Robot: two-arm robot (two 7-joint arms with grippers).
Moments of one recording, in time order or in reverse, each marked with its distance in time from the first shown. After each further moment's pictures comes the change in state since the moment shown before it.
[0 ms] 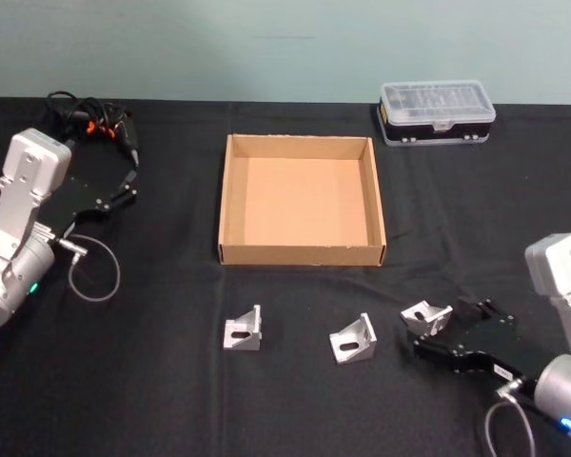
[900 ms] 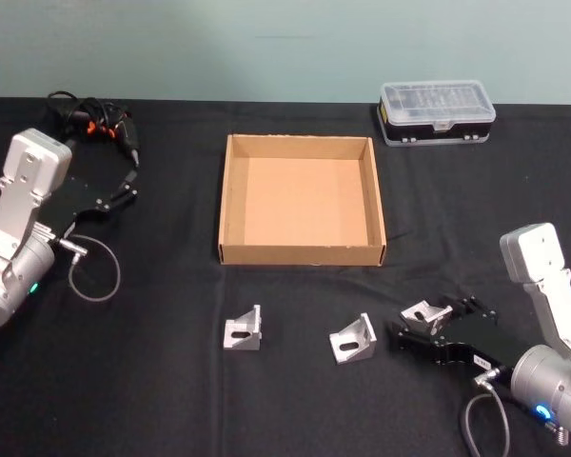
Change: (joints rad) left arm 0.000 0.000 0.000 0.000 0.000 0.000 0.000; right arm 0.052 -0.090 -0.008 0.038 -0.042 0.080 -0.004
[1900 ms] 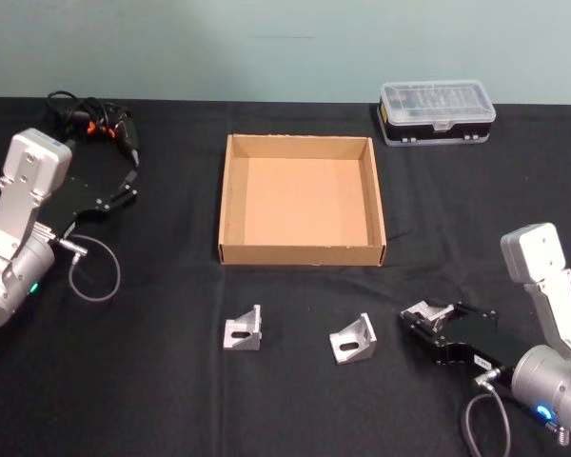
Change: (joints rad) left arm 0.000 0.000 0.000 0.000 0.000 0.000 0.000; right arm -0.002 0.003 0.001 -0.003 0.002 -0.007 0.002
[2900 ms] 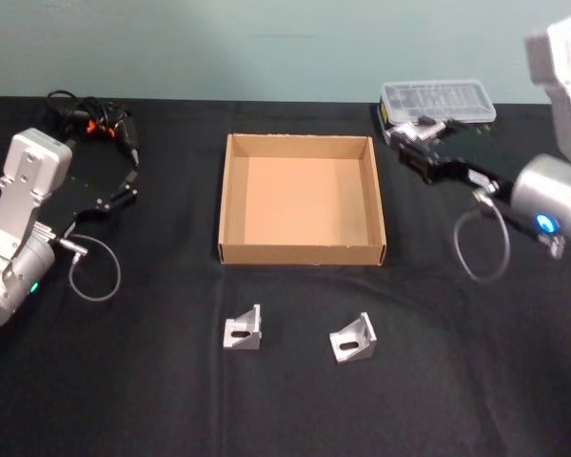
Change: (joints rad) left arm 0.000 0.000 0.000 0.000 0.000 0.000 0.000; right arm 0.446 -0.053 -0.026 0.108 0.027 0.066 0.154
